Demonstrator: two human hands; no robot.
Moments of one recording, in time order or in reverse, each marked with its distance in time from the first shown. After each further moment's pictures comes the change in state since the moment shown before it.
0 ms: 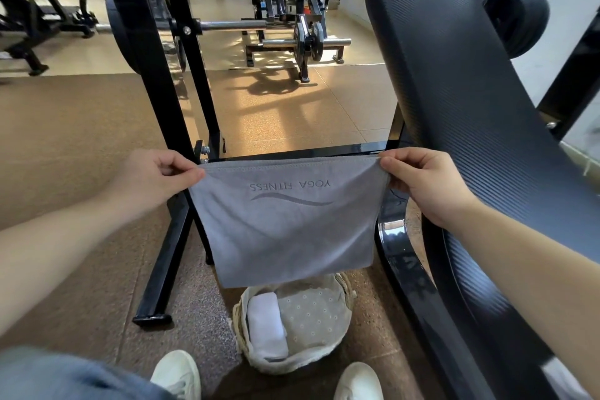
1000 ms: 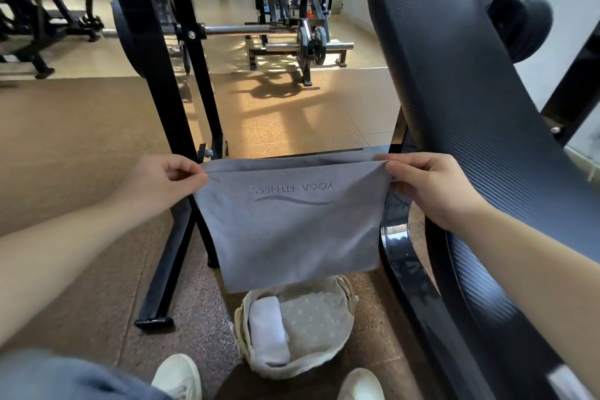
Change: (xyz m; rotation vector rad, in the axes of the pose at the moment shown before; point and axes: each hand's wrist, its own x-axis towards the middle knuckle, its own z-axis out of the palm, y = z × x) left_hand 0.003 -0.005 0.004 -0.008 -0.005 0.017; right_hand 0.004 -0.002 -0.004 0.097 -0.080 0.023
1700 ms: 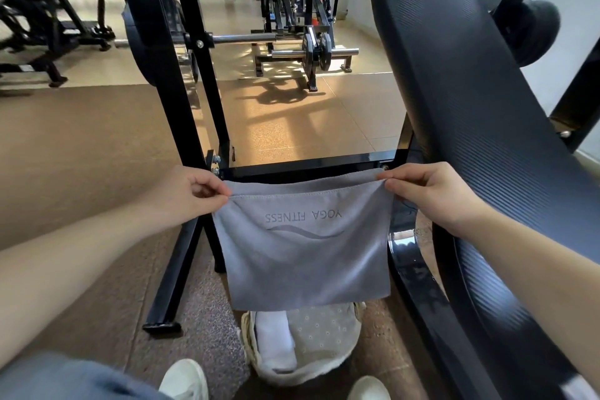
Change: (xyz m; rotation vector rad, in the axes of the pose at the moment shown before) left_hand -0.004 0.016 0.006 0.082 -0.202 0.030; right_hand -0.004 -0.001 -0.001 -0.305 -0.110 -0.073
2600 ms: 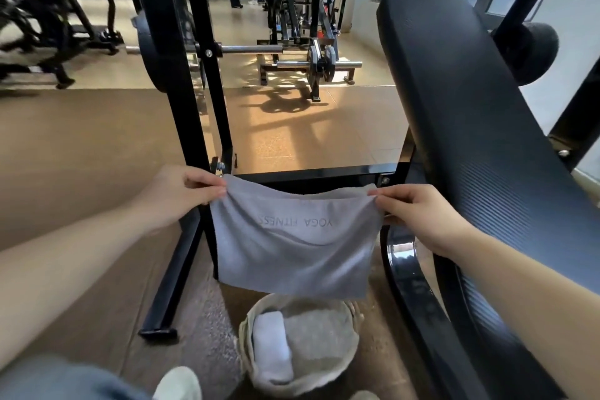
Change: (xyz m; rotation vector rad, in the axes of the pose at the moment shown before) left_hand 0.007 -0.010 -0.012 -0.228 0.114 -0.089; right_hand 0.003 0.006 0.019 0.031 -0.012 0.159
